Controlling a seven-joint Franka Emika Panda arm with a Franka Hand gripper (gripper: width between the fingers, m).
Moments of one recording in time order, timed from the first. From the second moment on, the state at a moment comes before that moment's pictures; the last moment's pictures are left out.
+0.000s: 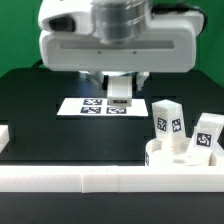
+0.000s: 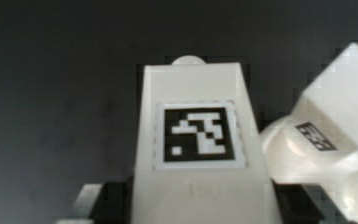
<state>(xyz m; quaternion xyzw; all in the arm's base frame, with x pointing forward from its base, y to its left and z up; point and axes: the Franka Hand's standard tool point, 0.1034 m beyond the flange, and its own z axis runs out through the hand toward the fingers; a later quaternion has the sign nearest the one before) 0.617 -0.004 0.126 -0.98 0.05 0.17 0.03</state>
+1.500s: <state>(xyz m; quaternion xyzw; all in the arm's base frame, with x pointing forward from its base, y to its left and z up) 0.640 0.057 0.101 -0.99 0.05 -0.09 0.01</state>
